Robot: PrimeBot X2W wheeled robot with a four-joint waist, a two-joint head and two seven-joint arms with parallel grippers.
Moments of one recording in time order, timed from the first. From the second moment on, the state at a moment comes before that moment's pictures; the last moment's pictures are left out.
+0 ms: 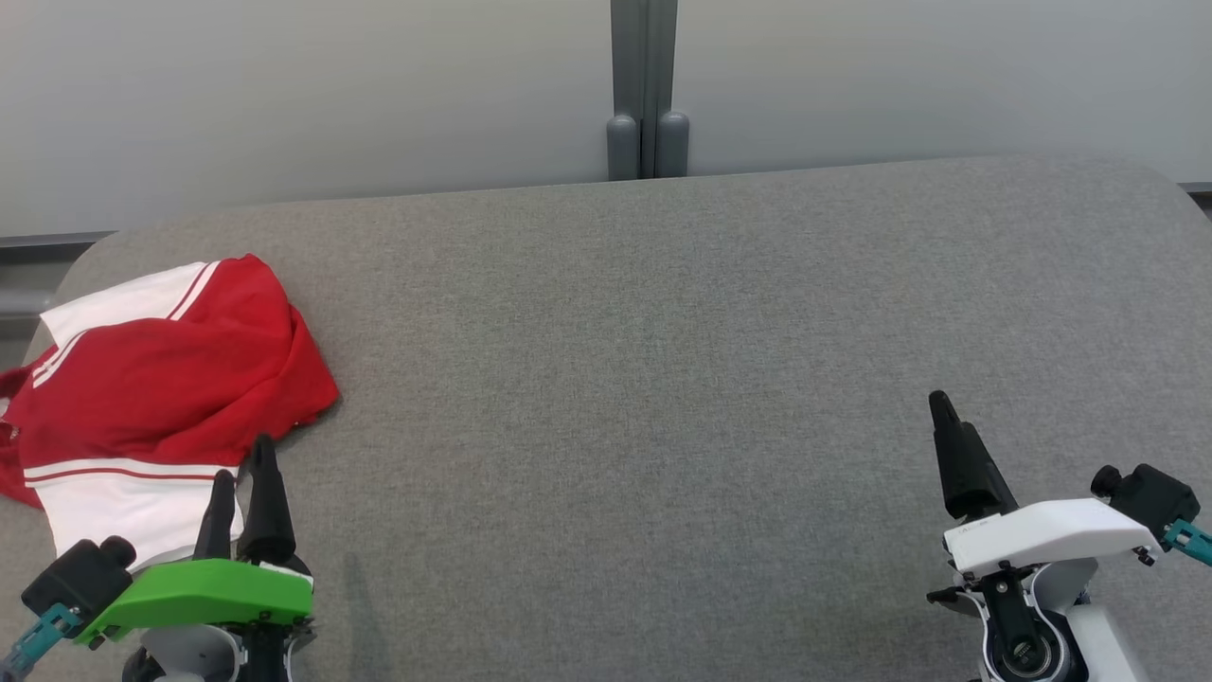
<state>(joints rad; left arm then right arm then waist) -0.07 0.05 0.07 0.22 -0.87 -0.05 -0.05 -0.08 -0.04 -0.01 0.22 0.97 0.13 -0.05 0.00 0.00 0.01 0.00</state>
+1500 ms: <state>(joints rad) -0.09 0.11 -0.02 0.23 -0.35 0.03 -0.15 -0.10 -0.05 0.05 0.23 0.40 0.13 -0.18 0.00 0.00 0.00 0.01</state>
